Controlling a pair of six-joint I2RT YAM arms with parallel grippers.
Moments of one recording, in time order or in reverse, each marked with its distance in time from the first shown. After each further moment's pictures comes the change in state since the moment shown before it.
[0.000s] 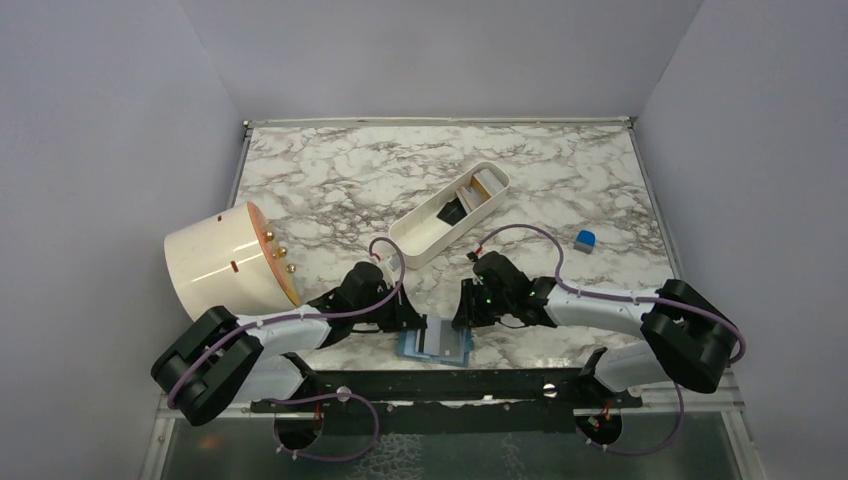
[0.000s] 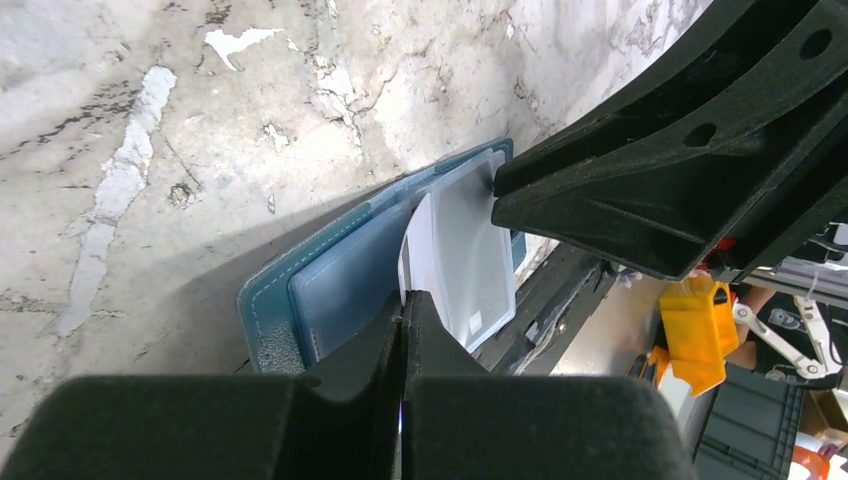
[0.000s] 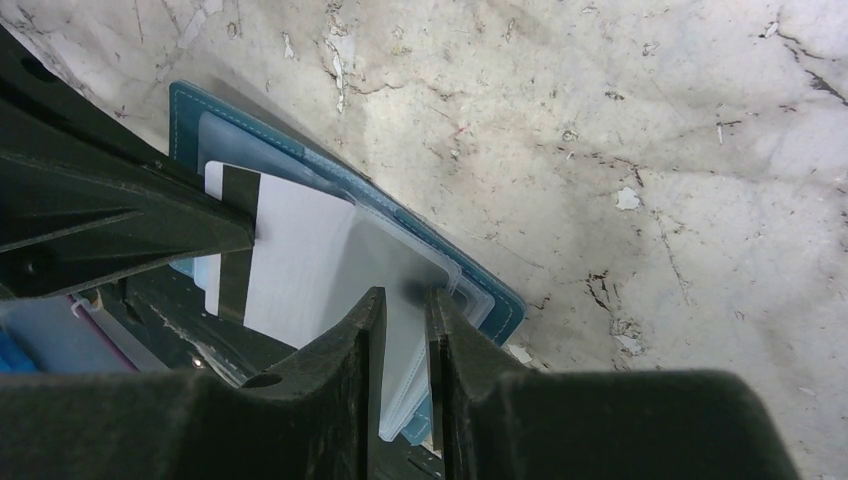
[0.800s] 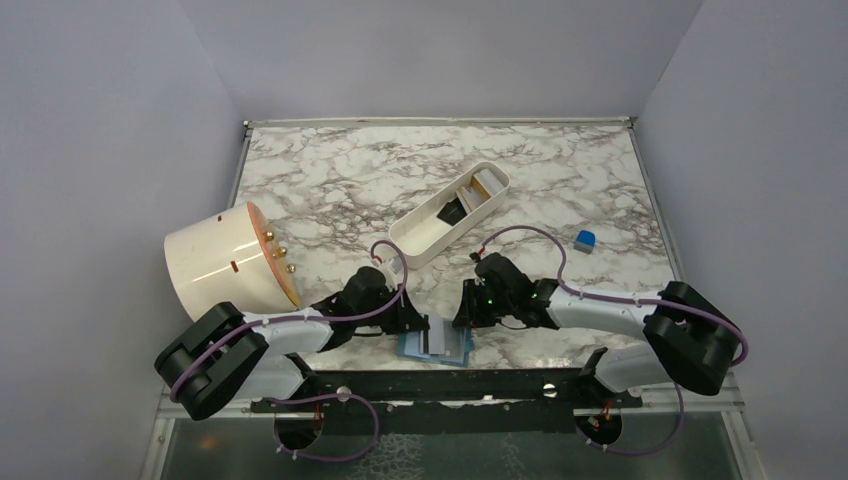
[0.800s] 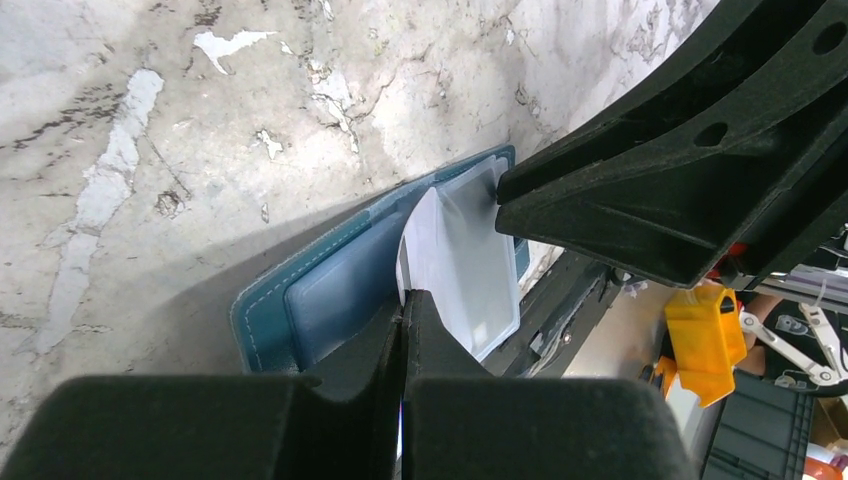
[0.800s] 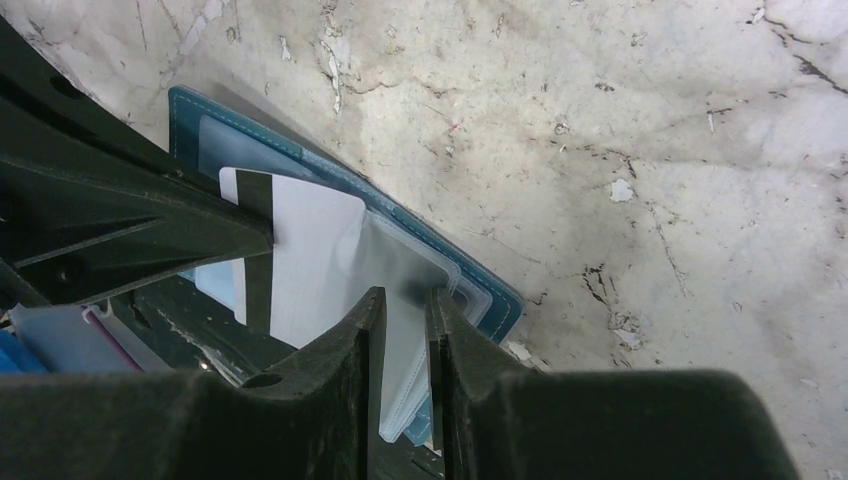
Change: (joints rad) left arm -0.043 0.014 -0.032 0.085 -0.046 -0.032; right arm 0.000 -0.013 -0.018 0.021 0.007 0.028
